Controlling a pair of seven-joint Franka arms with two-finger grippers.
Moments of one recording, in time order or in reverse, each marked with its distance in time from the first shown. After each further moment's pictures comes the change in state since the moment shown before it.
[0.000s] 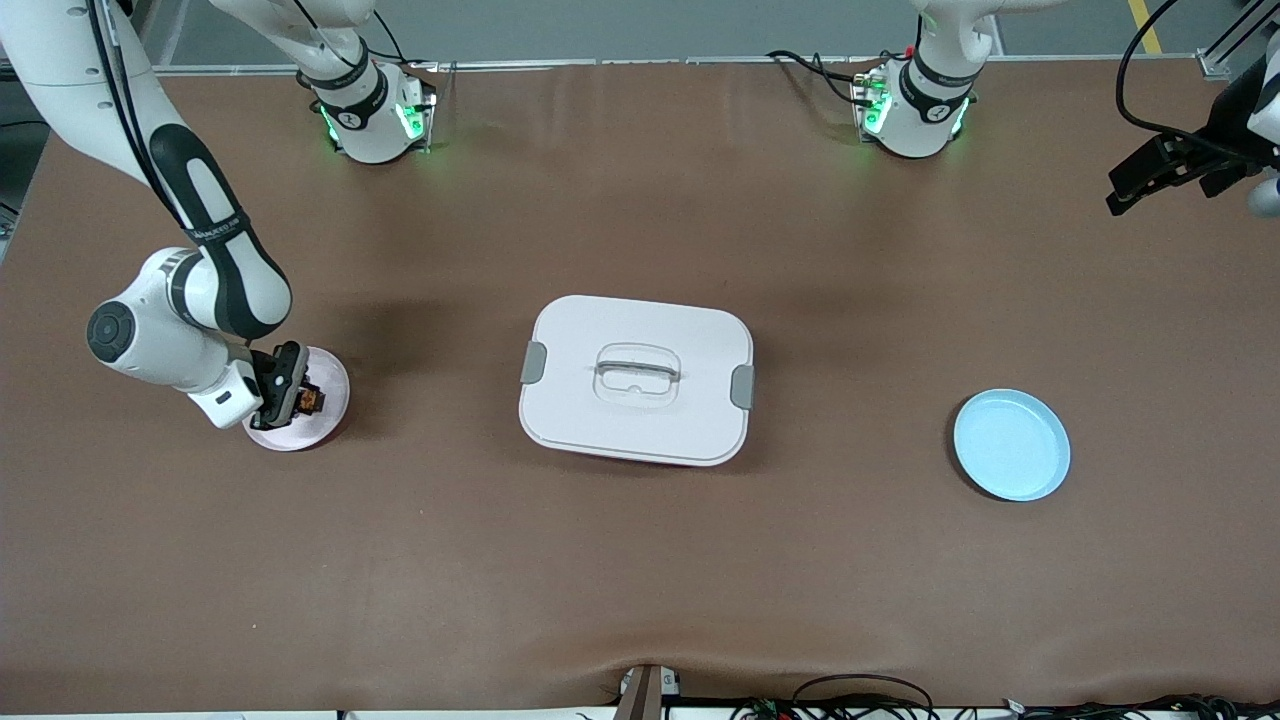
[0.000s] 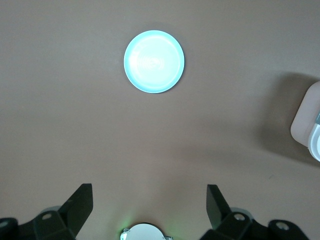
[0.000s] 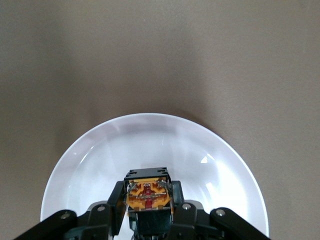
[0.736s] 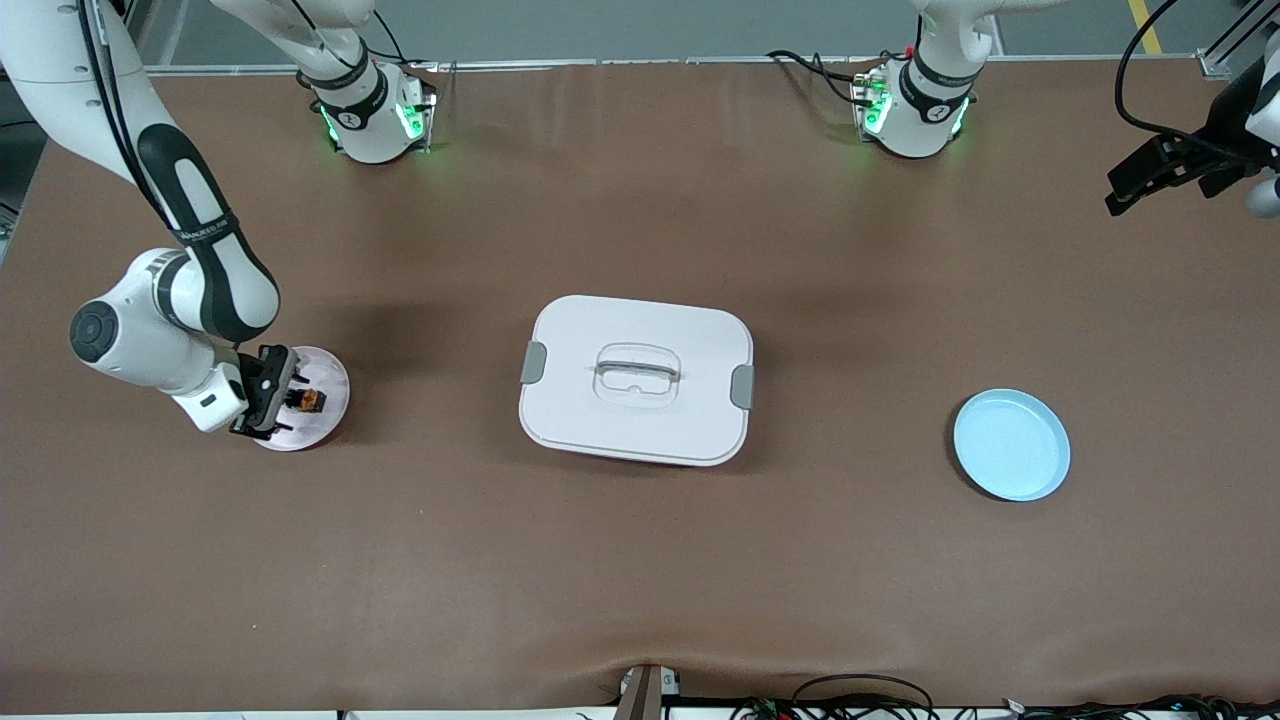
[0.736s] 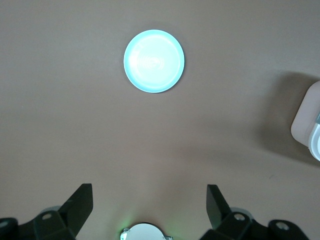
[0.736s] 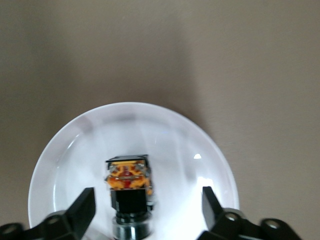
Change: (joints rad) left arm 0.000 0.000 0.000 -0.003 0.000 0.001 0.000; right arm -0.019 -0.003 -0.001 0.052 0.000 -0.025 0.001
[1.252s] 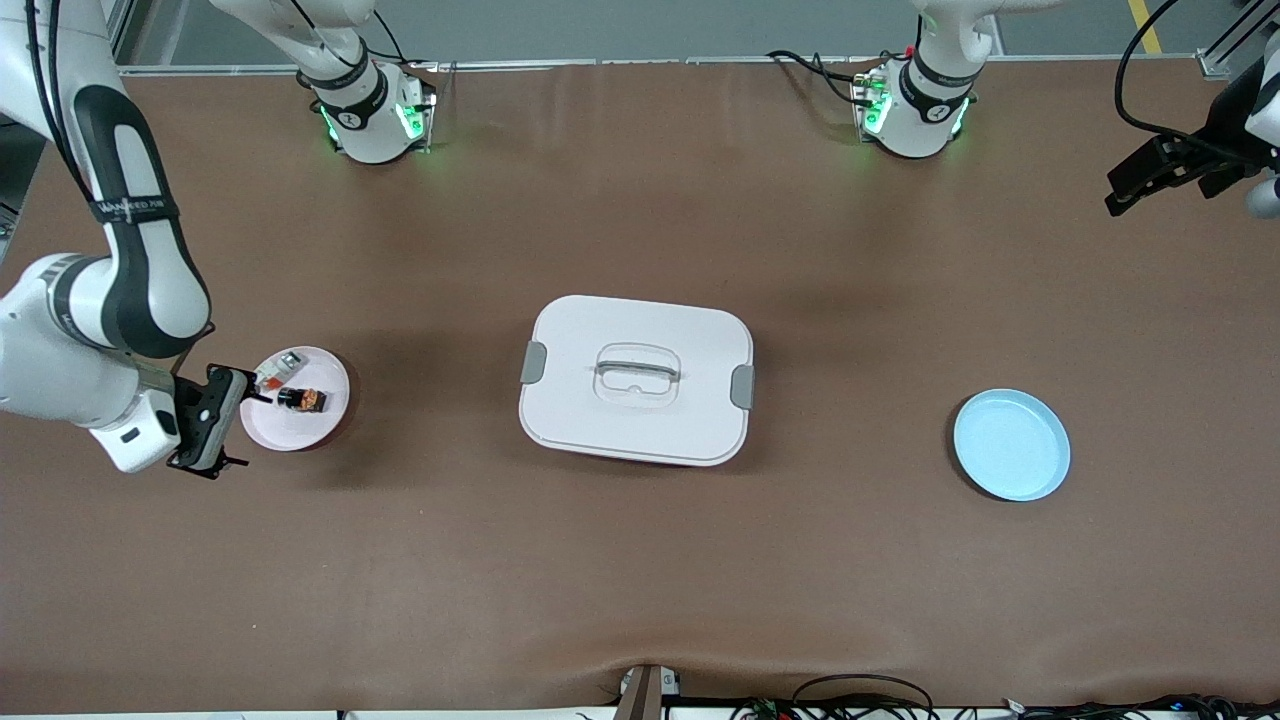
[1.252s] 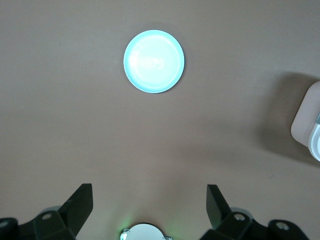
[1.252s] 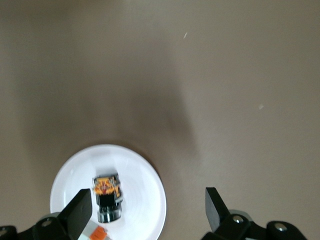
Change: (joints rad) left arm 0.000 0.000 0.000 -0.001 0.000 0.002 0.000; right arm 0.041 -0.025 0.011 0.361 0.000 -0.379 0.176
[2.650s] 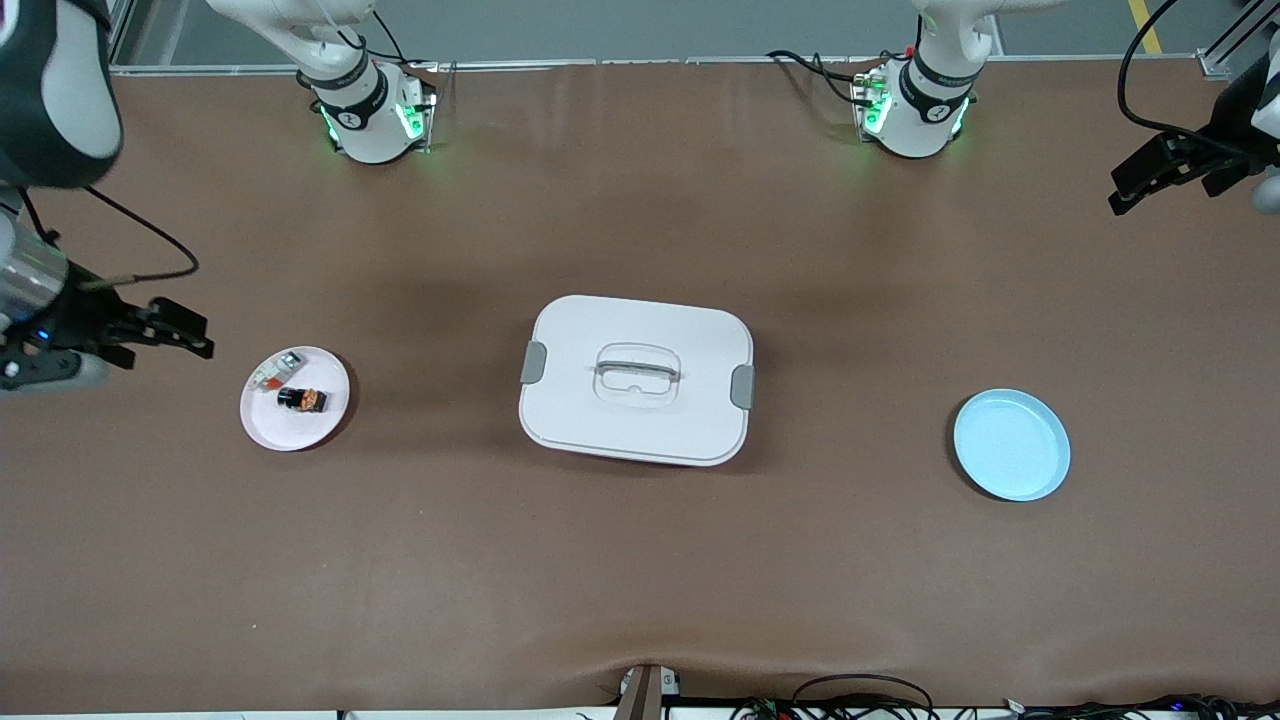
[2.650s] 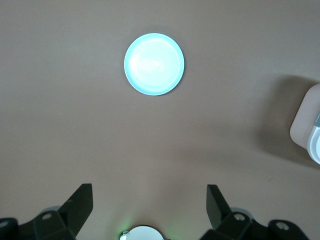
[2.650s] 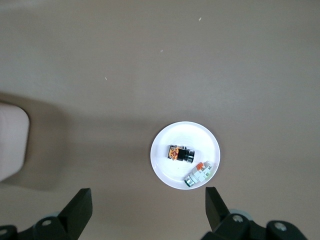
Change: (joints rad) left arm 0.001 -0.004 0.001 -0.002 0.000 0.016 0.000; right arm 0.058 -0.353 -0.007 0.056 -0.128 -0.309 1.363
